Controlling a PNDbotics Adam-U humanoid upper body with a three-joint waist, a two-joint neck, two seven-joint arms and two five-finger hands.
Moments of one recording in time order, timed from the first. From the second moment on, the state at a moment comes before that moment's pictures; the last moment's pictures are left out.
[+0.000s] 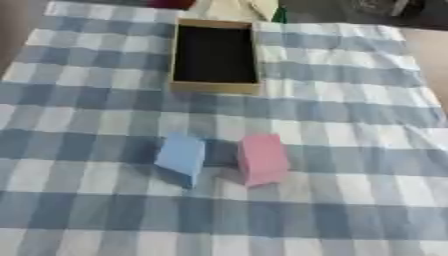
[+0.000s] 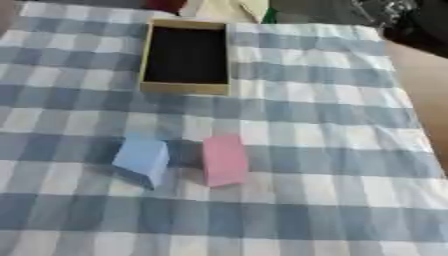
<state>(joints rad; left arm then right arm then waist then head) -0.18 0.49 0.23 -1.98 -0.03 -0.36 0.60 -0.68 -0.96 0.22 -1.99 0.21 -0.15 0.10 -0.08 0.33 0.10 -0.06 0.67</state>
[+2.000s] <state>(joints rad) -0.17 0.49 0.22 -1.98 -0.02 -0.35 0.59 -0.91 -0.87 0.57 -1.99 0.20 0.18 0.55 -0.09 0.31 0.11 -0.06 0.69</state>
